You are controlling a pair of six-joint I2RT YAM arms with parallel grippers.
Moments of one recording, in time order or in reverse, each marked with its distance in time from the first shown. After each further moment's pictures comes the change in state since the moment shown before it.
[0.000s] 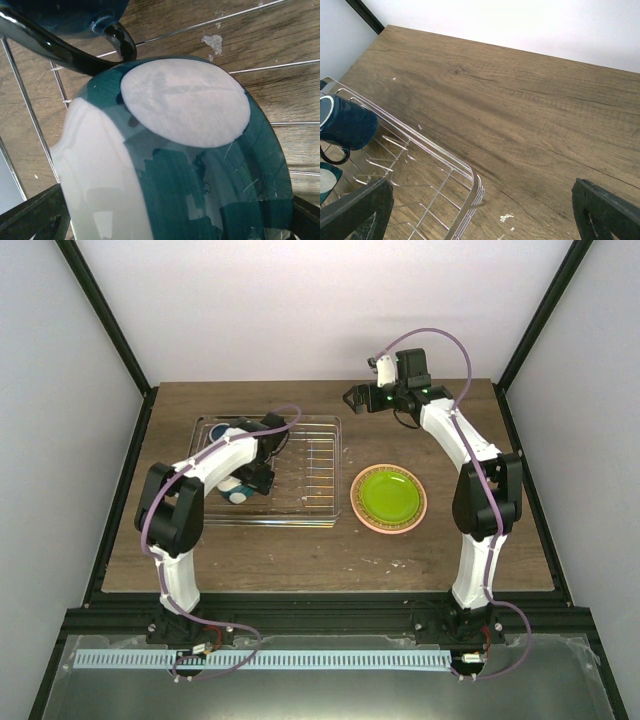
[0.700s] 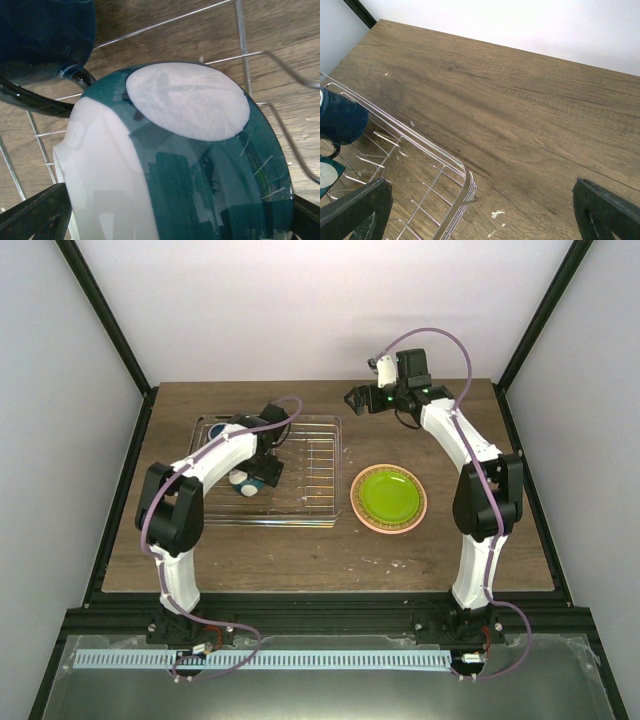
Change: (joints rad) left arm 0.003 0.011 0.052 0.057 0.103 0.027; right arm 0.000 -0.006 0.000 -0.018 0.029 -0.036
